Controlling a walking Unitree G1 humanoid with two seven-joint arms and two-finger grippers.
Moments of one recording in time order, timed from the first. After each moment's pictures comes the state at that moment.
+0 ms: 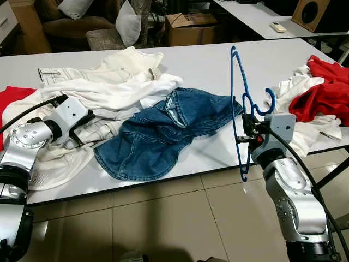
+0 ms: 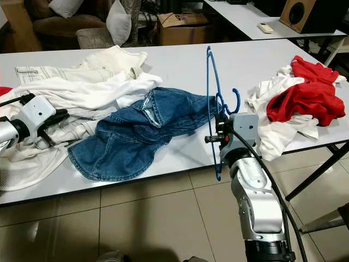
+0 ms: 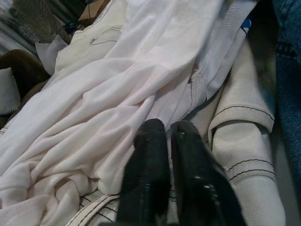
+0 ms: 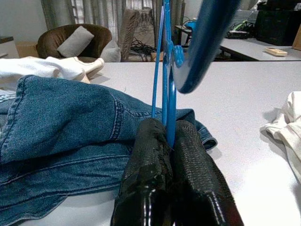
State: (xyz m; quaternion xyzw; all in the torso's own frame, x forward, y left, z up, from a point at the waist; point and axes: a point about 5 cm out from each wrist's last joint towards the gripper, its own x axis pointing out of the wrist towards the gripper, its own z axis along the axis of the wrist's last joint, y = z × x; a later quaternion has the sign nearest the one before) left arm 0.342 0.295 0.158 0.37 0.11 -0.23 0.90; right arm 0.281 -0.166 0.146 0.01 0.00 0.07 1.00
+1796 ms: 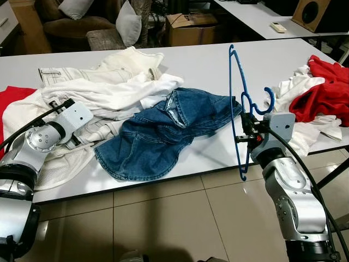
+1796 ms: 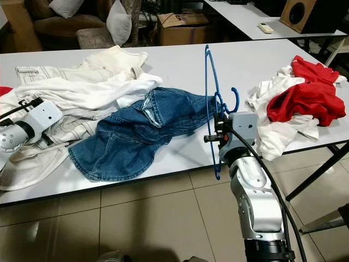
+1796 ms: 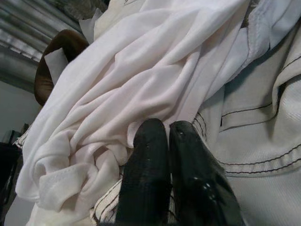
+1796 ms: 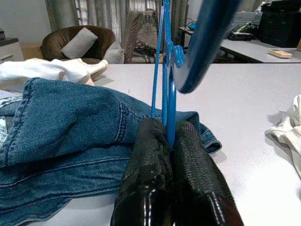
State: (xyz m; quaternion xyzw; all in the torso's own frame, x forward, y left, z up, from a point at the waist) left arm 0.350 0.298 0.146 0.46 0.12 -0.12 0.87; right arm 0.282 -0.165 0.147 0.01 0.00 0.07 1.00
